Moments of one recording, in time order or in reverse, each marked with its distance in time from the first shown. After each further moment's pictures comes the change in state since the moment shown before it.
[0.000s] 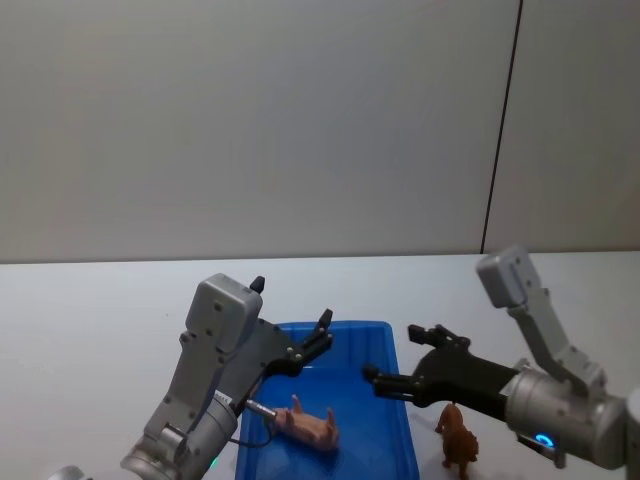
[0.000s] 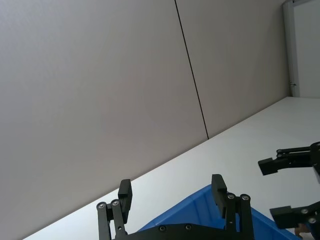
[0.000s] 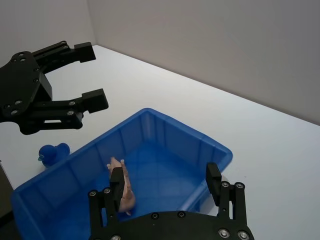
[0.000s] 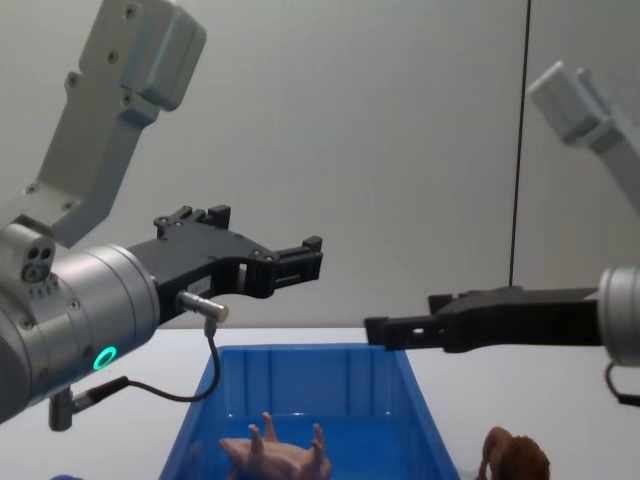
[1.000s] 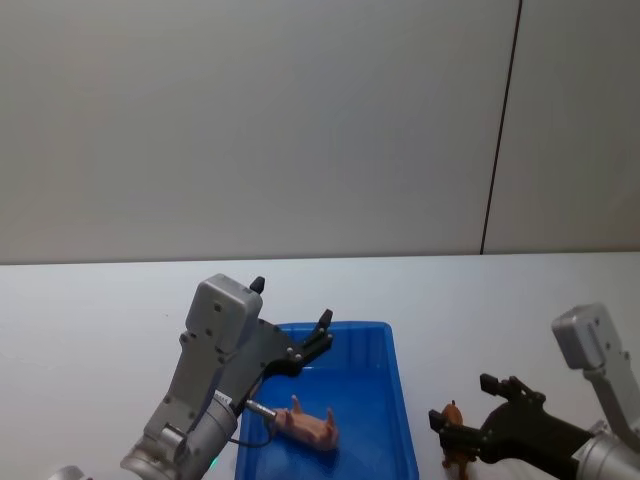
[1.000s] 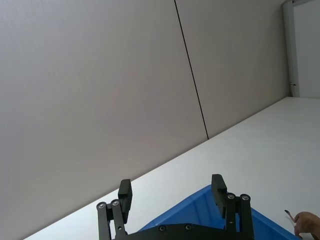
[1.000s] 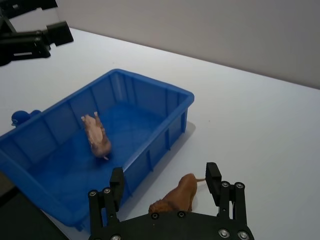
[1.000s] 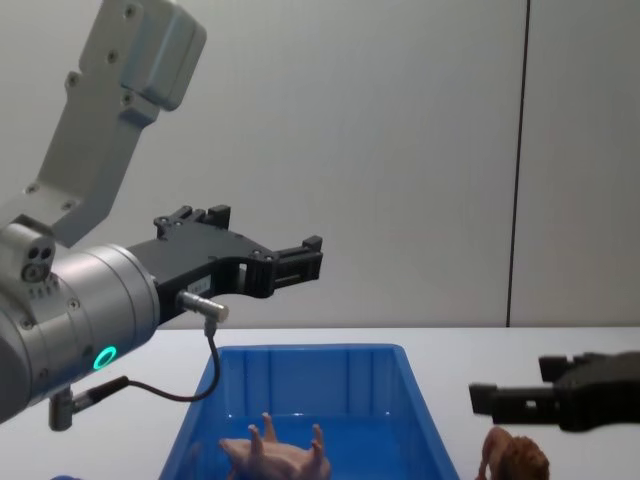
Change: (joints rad) left arm 0.000 0.000 0.000 0.000 0.000 0.000 0.000; right arm -0.216 0.141 0.044 -0.180 0.090 0.002 -0.150
